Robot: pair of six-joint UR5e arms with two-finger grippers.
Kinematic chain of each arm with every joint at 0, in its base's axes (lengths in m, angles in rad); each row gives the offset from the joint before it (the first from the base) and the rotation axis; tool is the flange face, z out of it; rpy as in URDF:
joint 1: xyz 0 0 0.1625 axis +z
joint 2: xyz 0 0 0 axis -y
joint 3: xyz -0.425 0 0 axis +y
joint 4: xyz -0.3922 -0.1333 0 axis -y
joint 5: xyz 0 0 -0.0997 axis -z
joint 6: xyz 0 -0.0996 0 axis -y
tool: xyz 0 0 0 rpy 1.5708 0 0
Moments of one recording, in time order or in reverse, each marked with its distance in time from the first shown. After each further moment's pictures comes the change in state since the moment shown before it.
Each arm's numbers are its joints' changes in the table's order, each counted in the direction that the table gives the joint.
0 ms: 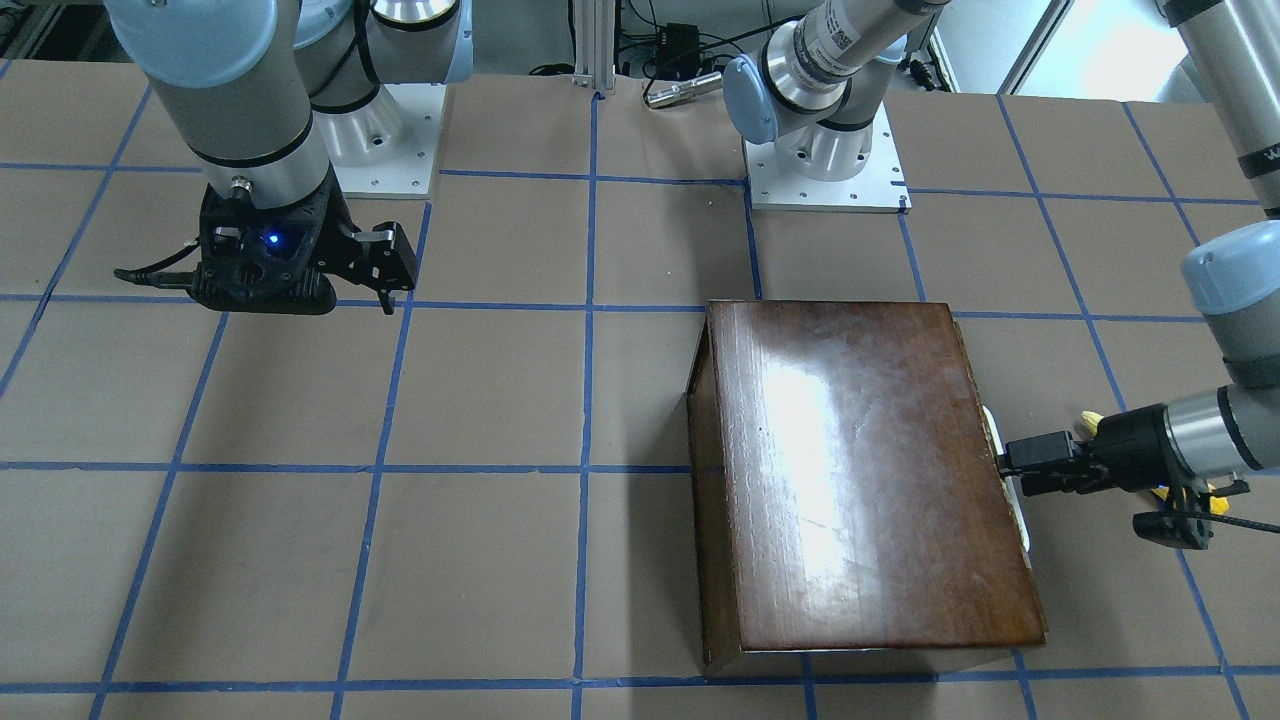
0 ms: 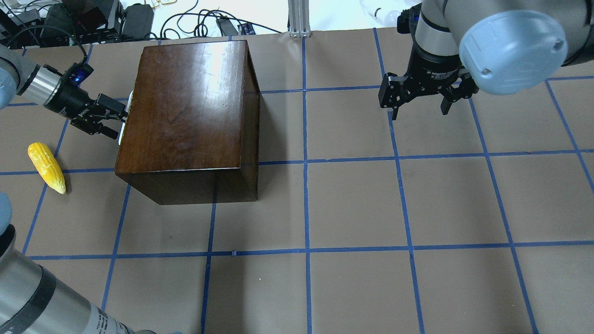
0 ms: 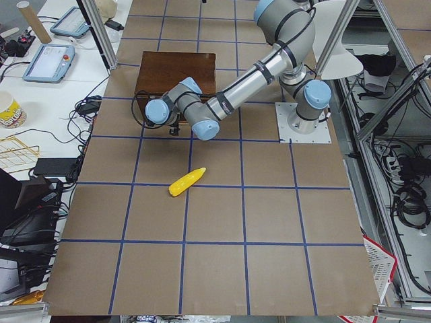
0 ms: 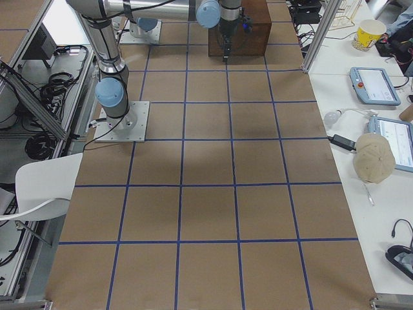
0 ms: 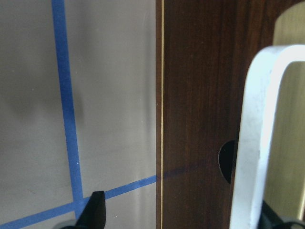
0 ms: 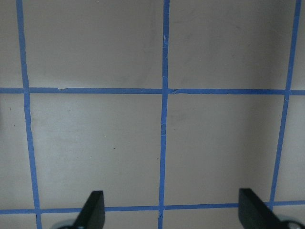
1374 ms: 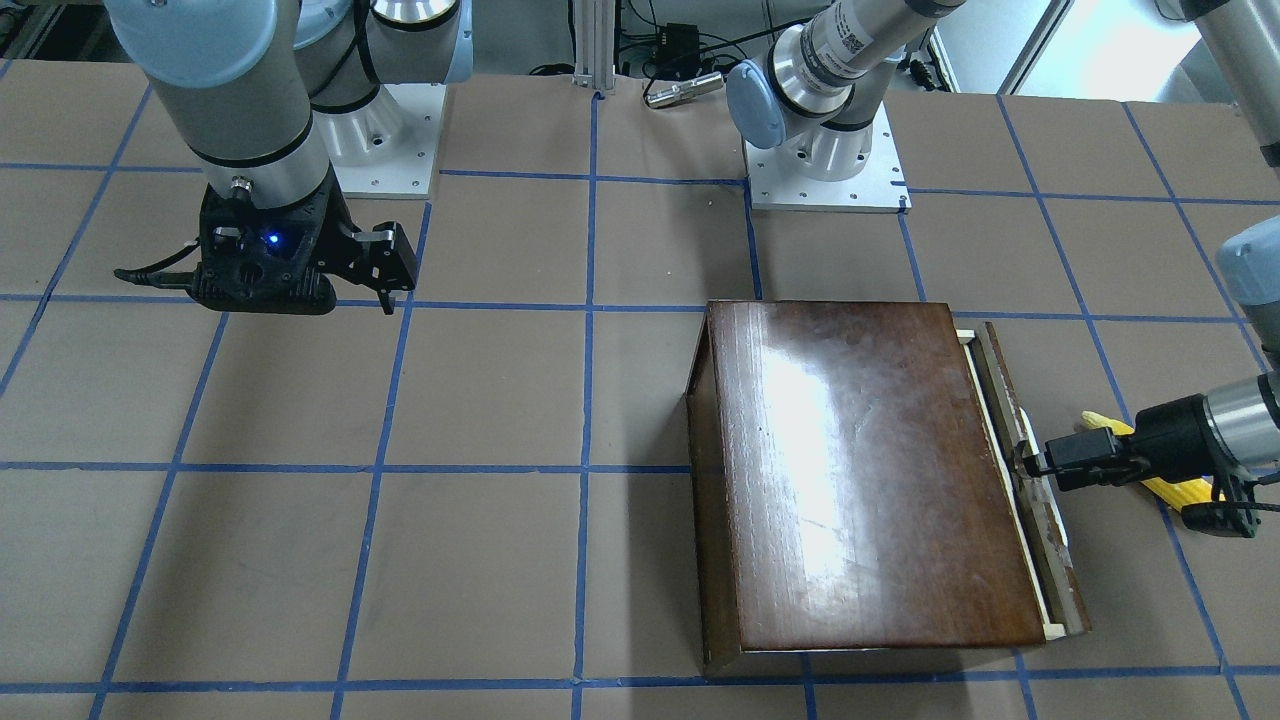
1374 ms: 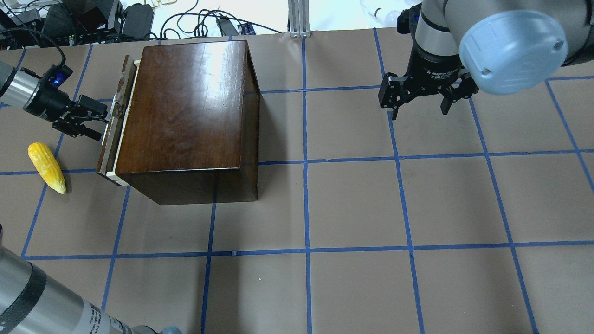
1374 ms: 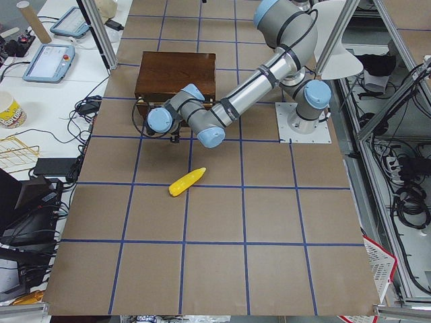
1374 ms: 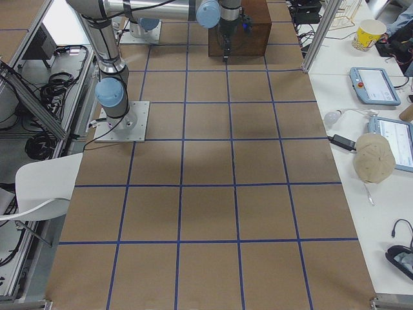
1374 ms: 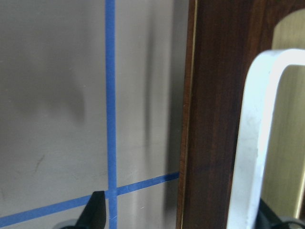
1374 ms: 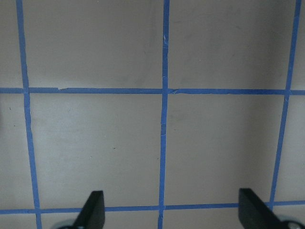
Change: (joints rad) left arm 0.060 -0.001 -0.010 0.003 0.002 0.003; right arm 0.000 0.000 0.000 0.000 0.000 0.000
